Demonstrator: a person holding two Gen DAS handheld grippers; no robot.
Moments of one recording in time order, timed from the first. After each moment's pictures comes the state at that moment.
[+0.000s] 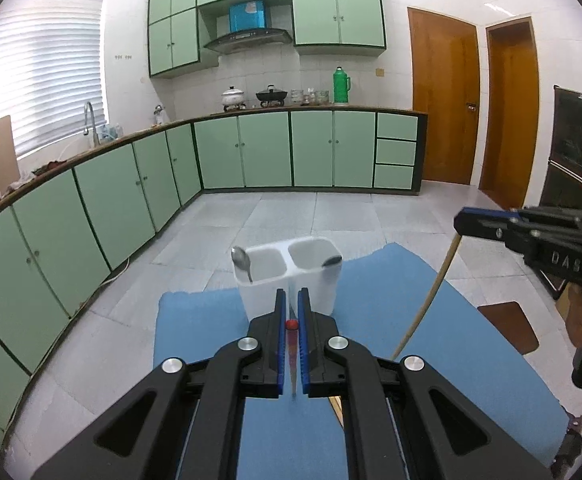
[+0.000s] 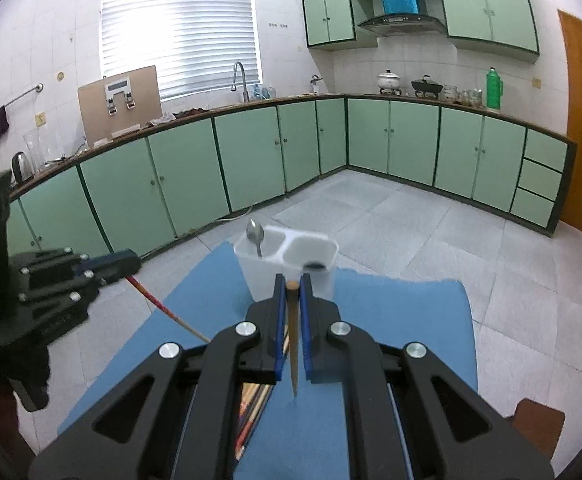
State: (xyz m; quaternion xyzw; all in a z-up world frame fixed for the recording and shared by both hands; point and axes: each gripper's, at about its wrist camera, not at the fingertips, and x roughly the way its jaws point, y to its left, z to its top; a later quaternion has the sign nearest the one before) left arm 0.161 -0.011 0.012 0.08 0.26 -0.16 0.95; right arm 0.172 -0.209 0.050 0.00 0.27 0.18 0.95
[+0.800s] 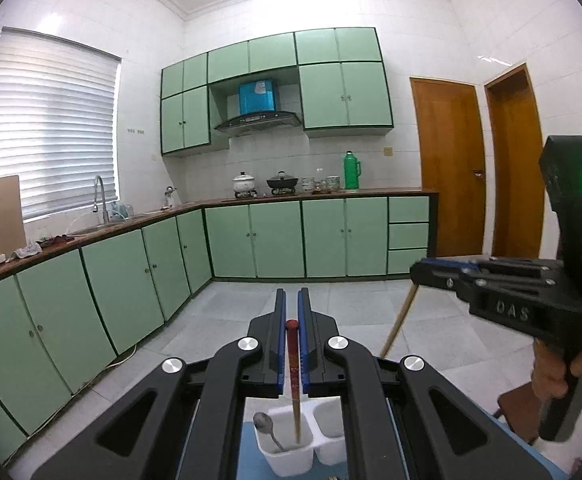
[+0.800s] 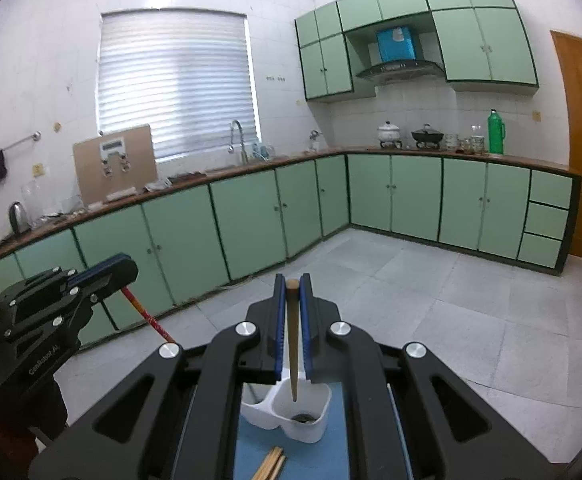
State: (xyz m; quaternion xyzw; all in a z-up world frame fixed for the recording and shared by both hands) left arm 0.249 -0.031 0.096 0.06 0.11 -0.15 0.98; right arm 0.291 -0.211 0.123 0.02 0.19 0.17 0.97
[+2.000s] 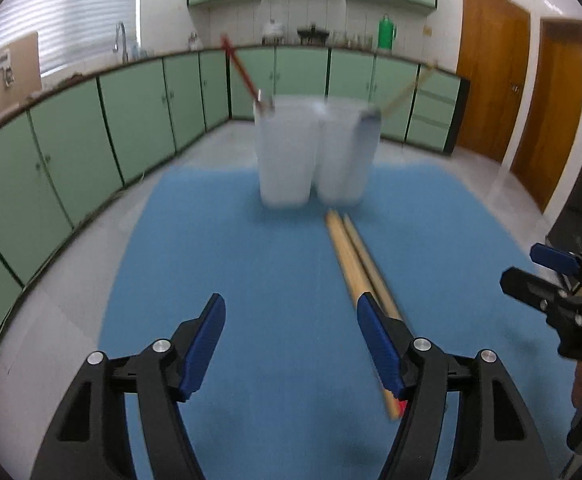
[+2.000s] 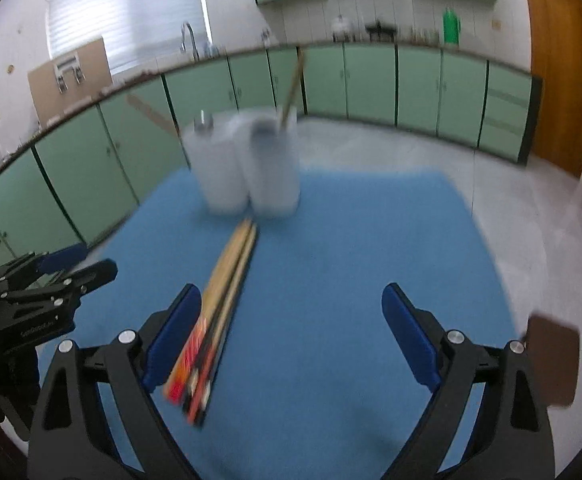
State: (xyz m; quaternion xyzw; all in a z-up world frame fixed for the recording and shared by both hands) left arm 0.141 0.001 -0.138 0.03 0.37 -0.10 0.92; right arm 0.131 -0.203 -0.115 0.02 0.37 0.09 0.92
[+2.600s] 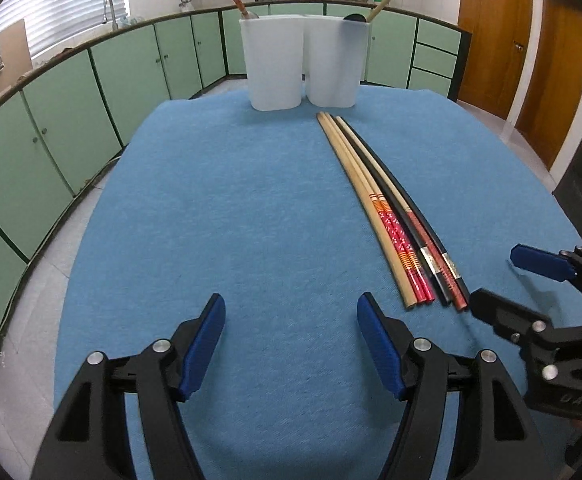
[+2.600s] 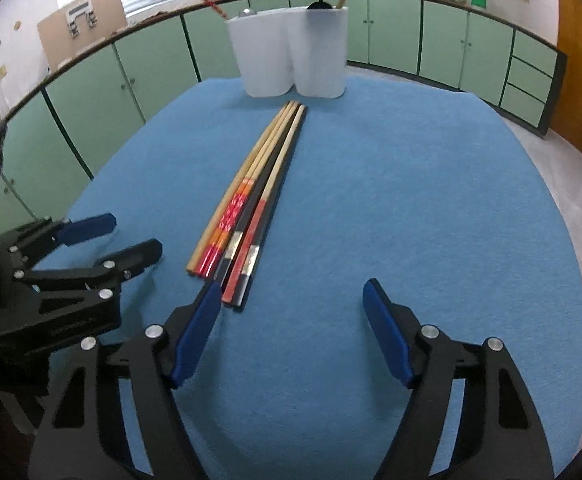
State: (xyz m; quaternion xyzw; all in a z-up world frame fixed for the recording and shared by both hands) left arm 0.107 -0.007 -0.185 0.06 0.44 -0.09 0.89; right arm 0.091 -0.159 -0.169 -0.01 0.44 0.12 0.89
